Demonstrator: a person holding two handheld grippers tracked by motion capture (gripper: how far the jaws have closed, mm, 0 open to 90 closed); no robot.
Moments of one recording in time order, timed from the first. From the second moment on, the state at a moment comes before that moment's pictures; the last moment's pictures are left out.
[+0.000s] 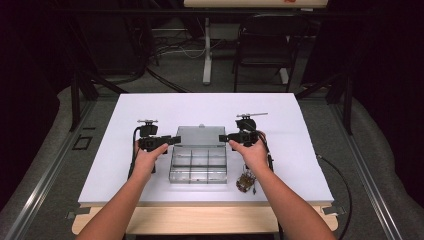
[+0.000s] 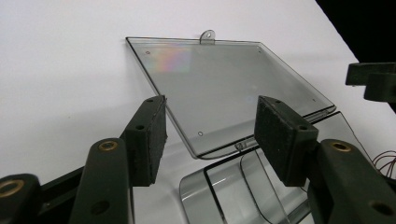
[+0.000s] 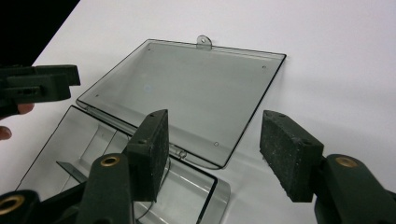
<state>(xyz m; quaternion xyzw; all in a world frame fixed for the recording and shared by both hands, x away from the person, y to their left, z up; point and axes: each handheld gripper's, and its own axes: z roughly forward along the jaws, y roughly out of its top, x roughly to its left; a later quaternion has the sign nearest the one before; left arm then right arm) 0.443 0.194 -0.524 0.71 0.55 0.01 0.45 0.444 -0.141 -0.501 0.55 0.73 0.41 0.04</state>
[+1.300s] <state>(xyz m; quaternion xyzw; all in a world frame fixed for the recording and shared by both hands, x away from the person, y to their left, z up) 0.389 0.225 -0.524 0.73 0.52 0.05 0.44 0.356 -0.218 -0.505 0.51 0.75 0.41 0.09</state>
